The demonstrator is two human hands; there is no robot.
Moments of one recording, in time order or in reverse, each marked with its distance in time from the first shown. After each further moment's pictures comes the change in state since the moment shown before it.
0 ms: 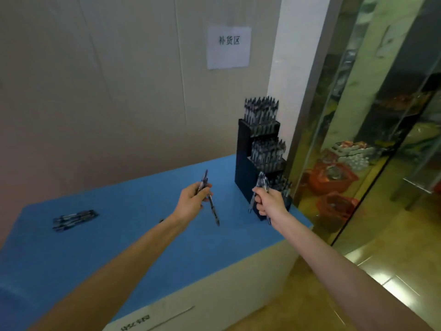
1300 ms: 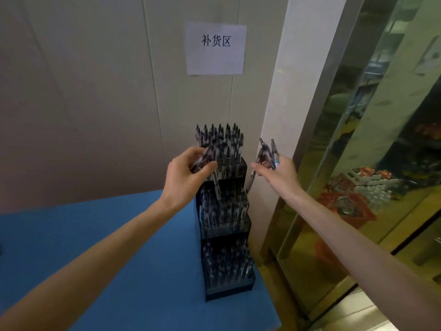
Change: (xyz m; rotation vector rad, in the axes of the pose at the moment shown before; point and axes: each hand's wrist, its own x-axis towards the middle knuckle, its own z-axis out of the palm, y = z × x) left_hand 0.236 0.125 0.170 0.148 0.246 0.485; right_hand 0.280 -0.173 -0.133 -0.429 -0.100 -0.514
